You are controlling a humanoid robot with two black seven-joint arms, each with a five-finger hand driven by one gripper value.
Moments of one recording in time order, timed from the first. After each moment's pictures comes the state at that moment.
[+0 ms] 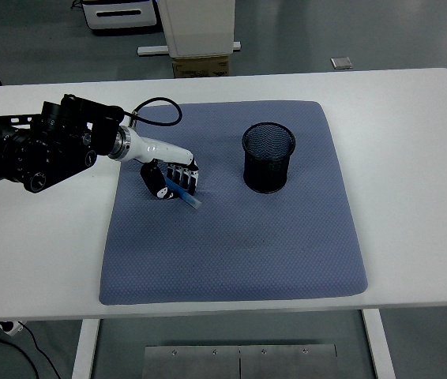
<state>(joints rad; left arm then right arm) -1.35 0.29 0.29 -0.77 1.18 -0.35 -0.35 0.00 0.00 0.57 0.25 0.35 0.07 0.00</state>
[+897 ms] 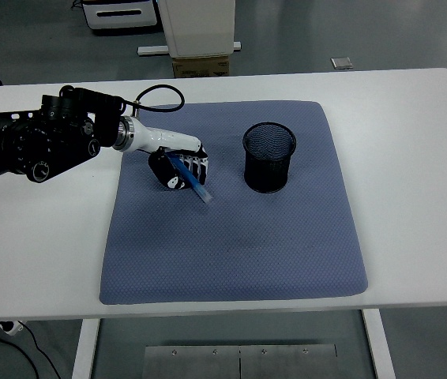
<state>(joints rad) -1.37 0.28 0.28 -0.77 1.06 -0.35 -0.35 0.00 0.00 0.57 0.25 0.35 0.07 0.00</state>
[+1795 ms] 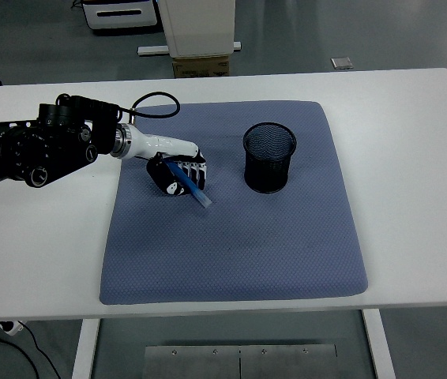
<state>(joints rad) -1.34 0.29 0.29 -0.77 1.02 -0.35 -0.36 0.00 0.00 0.57 0.25 0.35 0.07 0.00</state>
